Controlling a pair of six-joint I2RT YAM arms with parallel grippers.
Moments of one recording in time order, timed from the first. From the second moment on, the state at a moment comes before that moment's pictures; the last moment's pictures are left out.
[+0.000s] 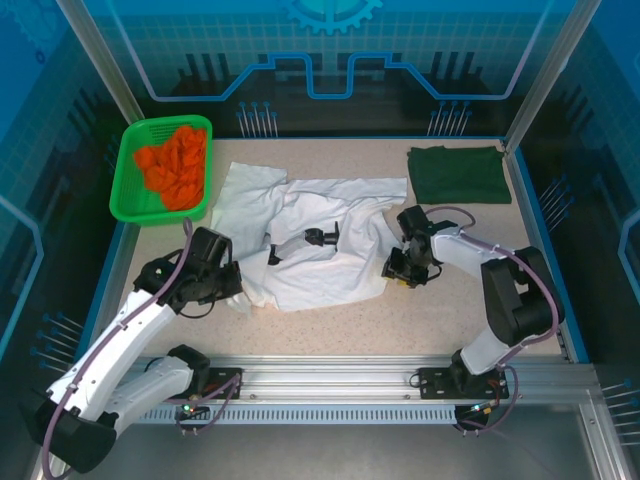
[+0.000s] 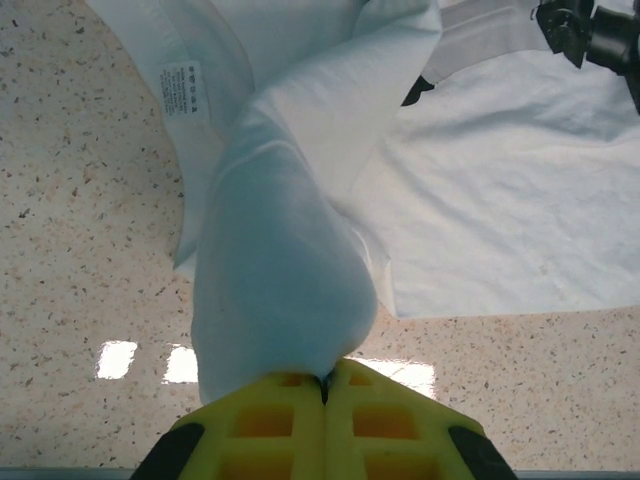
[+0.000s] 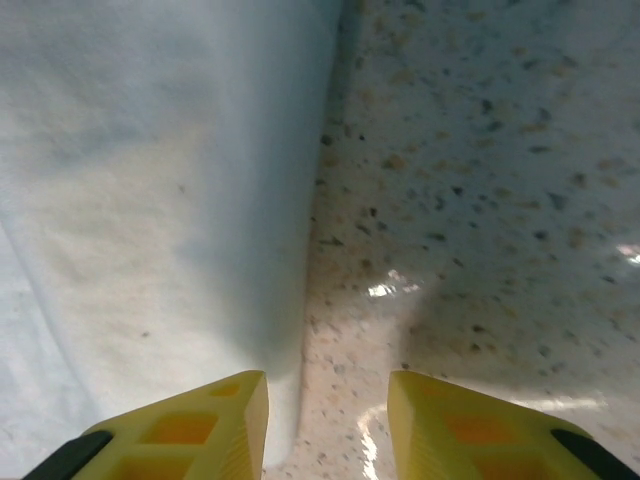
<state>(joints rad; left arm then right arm) -0.40 0.89 0.87 -1.08 -0.02 -0.69 0.32 1.62 0.89 -0.68 -0.24 0.69</state>
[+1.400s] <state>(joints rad) -0.26 1.10 0.99 -0.93 0.07 -0.72 0.21 1.58 1.20 -0.89 -0.21 0.62</state>
